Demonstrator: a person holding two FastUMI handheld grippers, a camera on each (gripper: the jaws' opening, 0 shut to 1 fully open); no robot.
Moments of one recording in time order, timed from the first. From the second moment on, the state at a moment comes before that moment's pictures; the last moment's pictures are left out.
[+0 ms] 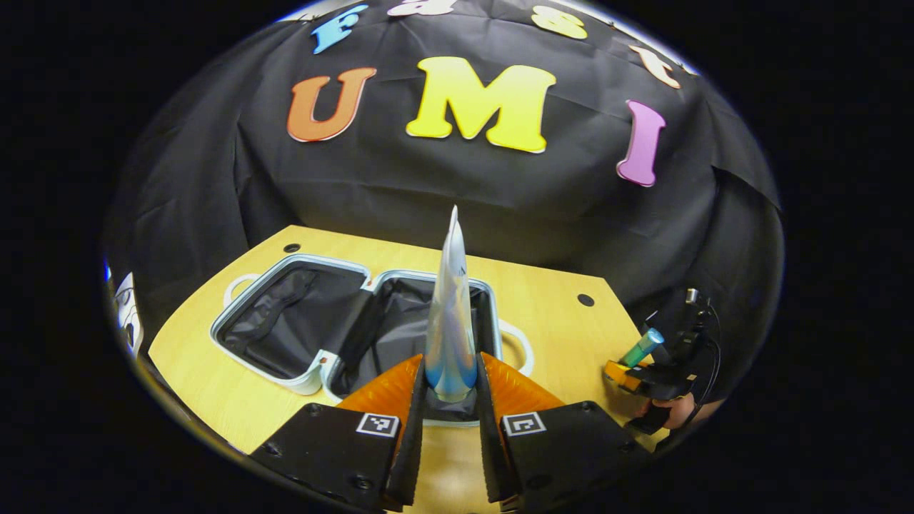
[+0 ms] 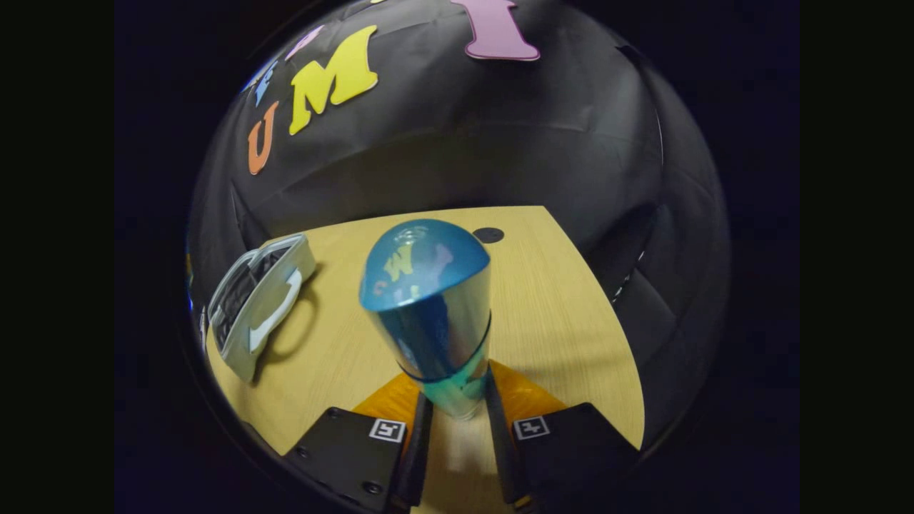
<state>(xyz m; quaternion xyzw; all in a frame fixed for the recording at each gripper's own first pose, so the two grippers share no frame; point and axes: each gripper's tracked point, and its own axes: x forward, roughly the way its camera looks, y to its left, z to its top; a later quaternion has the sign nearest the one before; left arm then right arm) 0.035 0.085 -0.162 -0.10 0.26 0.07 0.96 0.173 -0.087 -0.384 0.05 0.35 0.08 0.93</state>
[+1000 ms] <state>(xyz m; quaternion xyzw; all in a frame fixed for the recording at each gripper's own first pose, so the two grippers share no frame) 0.072 0.126 -0.320 -0.20 0.67 -0.14 0.70 0.063 -0.057 -0.244 0.08 0.35 0.13 0.92</state>
